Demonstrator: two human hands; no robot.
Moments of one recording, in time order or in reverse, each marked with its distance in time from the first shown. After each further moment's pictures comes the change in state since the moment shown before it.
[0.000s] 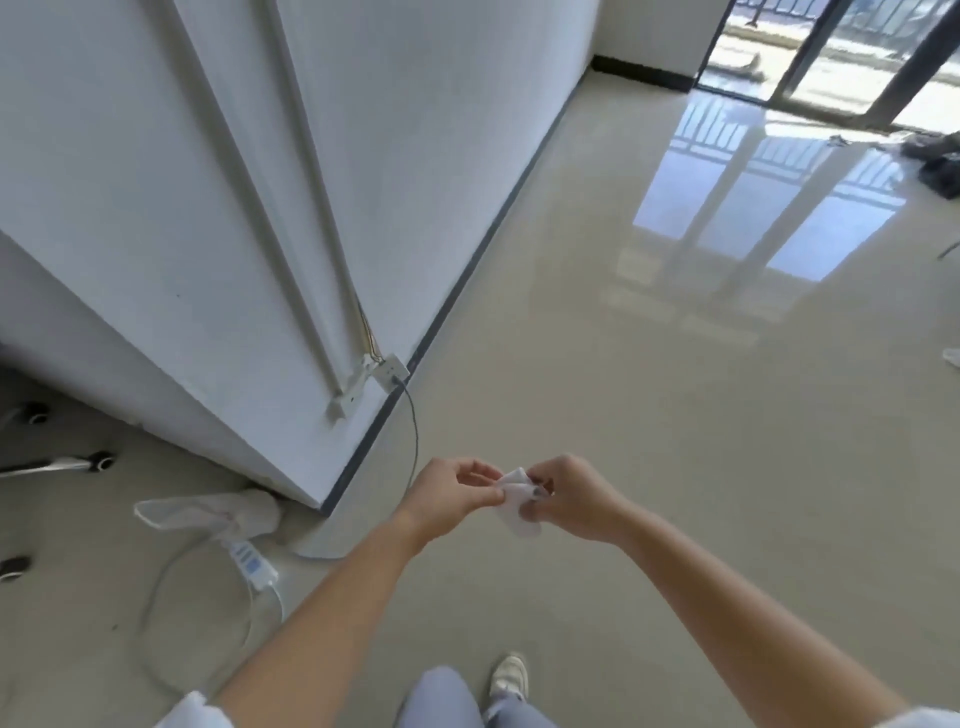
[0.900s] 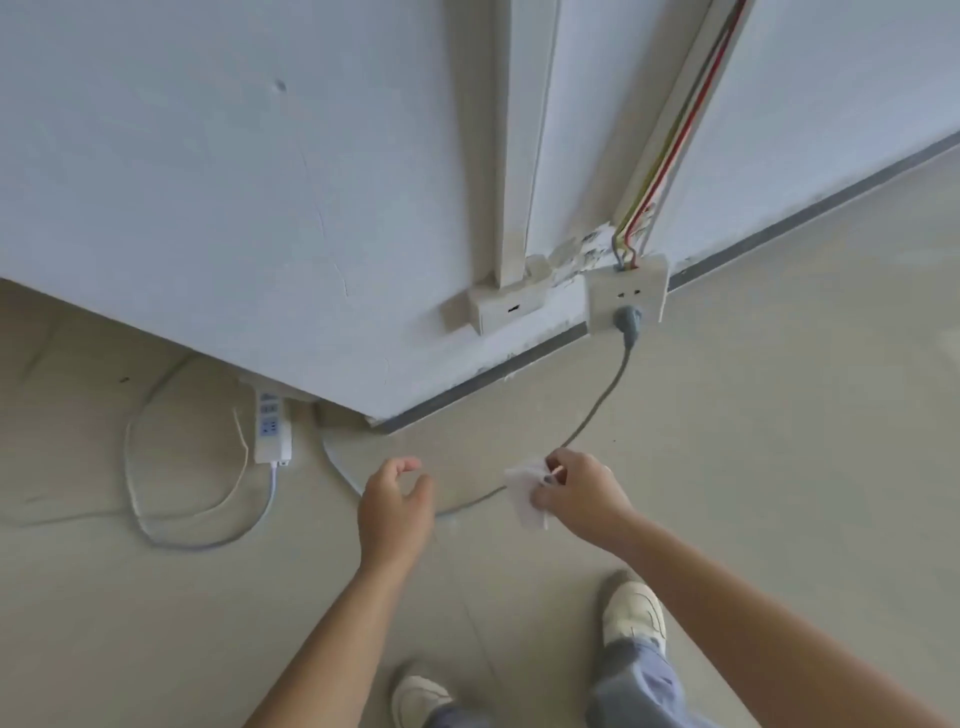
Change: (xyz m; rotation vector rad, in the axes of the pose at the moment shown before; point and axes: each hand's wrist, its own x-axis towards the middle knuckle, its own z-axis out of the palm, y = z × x) left_hand 0.371 -0.404 -0.107 -0.296 1.070 -0.633; right_hand 0.554 0.135 0.280 -0.281 -0.530 -0.002
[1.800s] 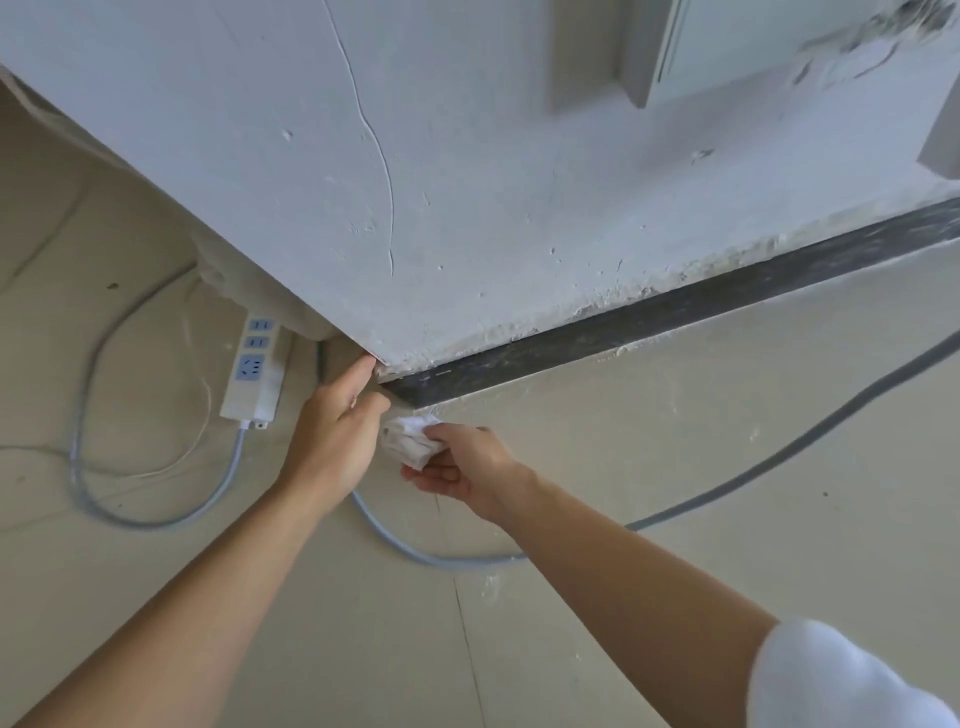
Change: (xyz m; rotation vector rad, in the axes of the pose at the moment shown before) left_hand 0.182 -0.120 0.044 -0.041 0.096 0.331; right_hand 0.260 0.002 0.237 0.918 -0.562 0.126
